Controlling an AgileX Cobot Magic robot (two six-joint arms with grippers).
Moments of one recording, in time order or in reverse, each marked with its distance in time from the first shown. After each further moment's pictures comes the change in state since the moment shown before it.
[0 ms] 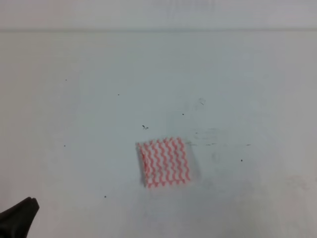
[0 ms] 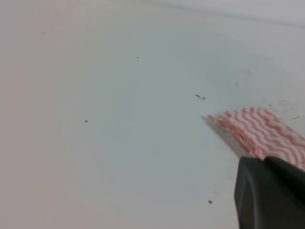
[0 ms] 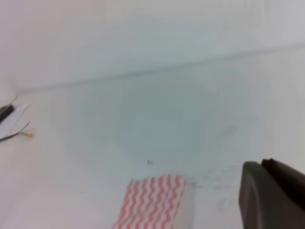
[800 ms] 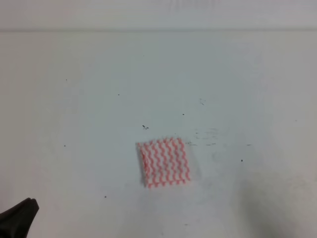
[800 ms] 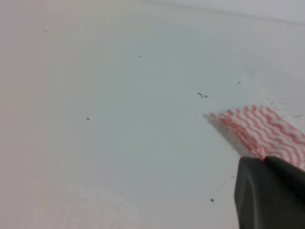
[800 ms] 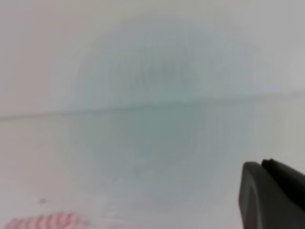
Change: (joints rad) left arm 0.000 0.003 0.009 0.001 -0.015 0.000; right arm -0.006 -0.088 0.420 0.141 -0.547 -0.250
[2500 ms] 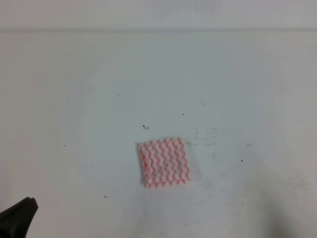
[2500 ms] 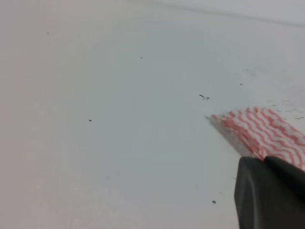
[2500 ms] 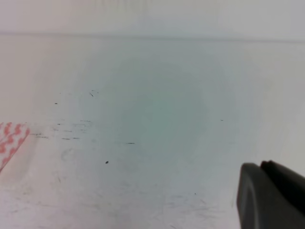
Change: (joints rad) left arm 0.000 -0.002 0.000 -0.001 -0.004 -0.001; right arm -0.284 -0.304 -0.004 -0.290 0.481 0.067
